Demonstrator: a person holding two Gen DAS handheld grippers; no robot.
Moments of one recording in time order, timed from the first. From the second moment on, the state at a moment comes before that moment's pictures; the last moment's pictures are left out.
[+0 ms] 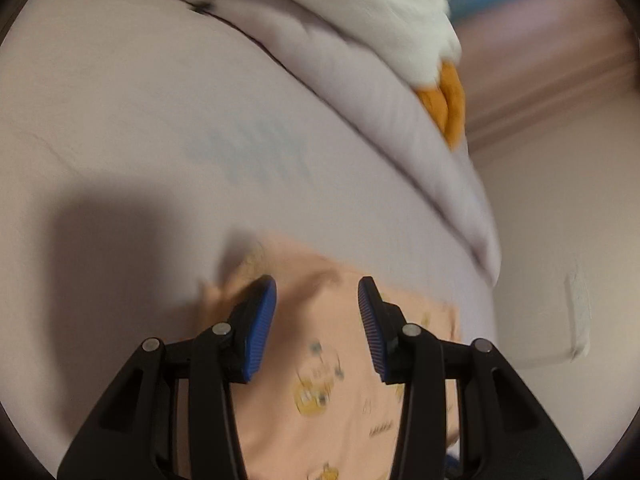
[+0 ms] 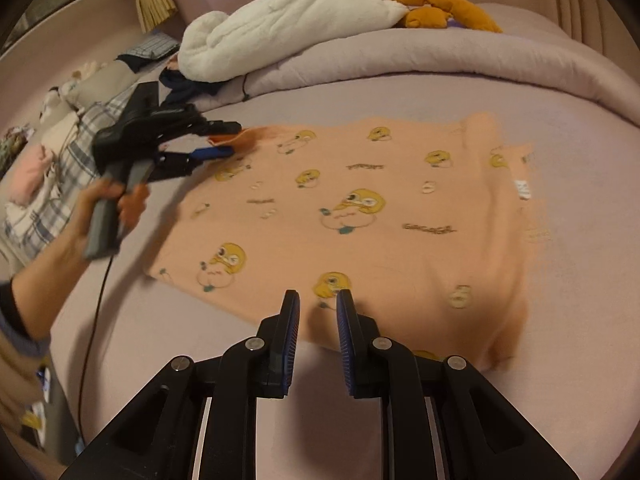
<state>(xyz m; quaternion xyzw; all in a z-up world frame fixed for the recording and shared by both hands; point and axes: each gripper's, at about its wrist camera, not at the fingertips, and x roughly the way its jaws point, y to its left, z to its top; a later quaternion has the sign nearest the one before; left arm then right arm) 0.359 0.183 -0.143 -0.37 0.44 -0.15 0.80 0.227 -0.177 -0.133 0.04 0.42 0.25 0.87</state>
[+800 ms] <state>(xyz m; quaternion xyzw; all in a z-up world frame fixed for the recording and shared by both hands) 0.257 0.174 -0.175 -0.32 0.51 -0.21 0.77 0.386 -0.068 -0.158 0.05 0.47 0.18 0.86</state>
